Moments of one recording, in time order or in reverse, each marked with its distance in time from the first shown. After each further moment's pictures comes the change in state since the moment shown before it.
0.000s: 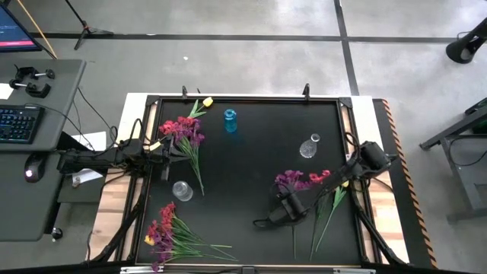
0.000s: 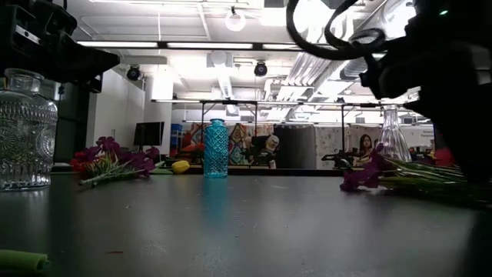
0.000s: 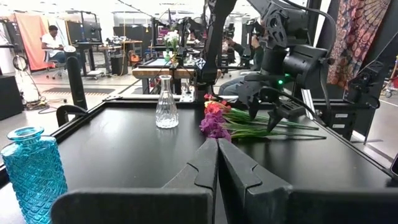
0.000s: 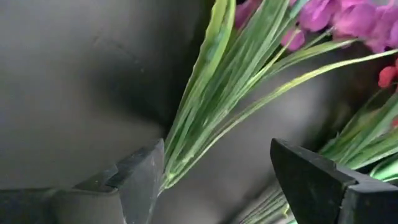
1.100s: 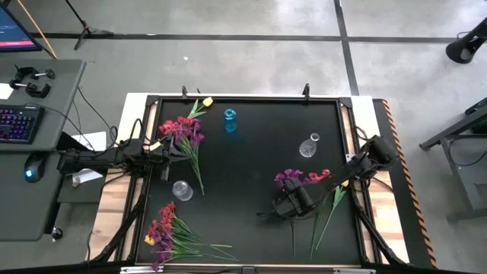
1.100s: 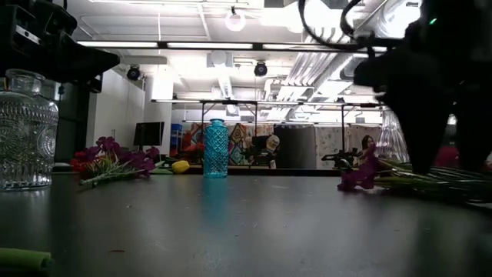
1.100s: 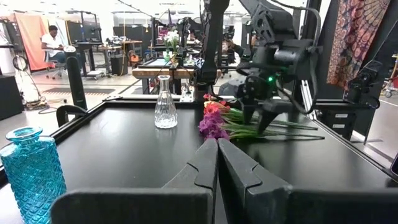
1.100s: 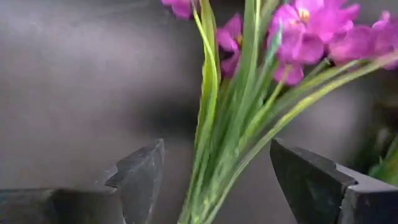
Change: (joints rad) left arm 0.000 0.000 0.000 0.000 0.000 0.000; right arm 0.003 -0.124 -0.160 0.199 0.170 0.220
